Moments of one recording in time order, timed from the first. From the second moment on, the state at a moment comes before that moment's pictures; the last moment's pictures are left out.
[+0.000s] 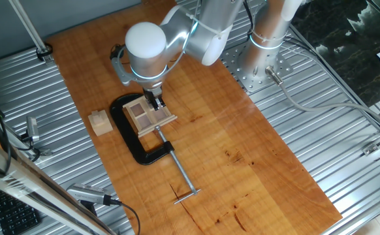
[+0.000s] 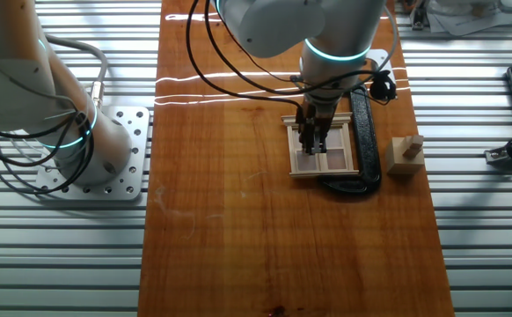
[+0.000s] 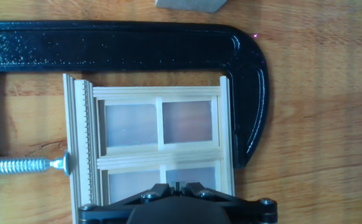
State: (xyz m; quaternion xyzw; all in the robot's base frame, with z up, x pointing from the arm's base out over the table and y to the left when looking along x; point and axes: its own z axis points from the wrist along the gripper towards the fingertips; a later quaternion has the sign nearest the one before) arm 0.467 -0.006 0.024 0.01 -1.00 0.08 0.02
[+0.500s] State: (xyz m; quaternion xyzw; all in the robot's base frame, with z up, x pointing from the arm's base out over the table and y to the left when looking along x) arm 0.464 -0.004 0.022 0.01 -1.00 0.08 0.02
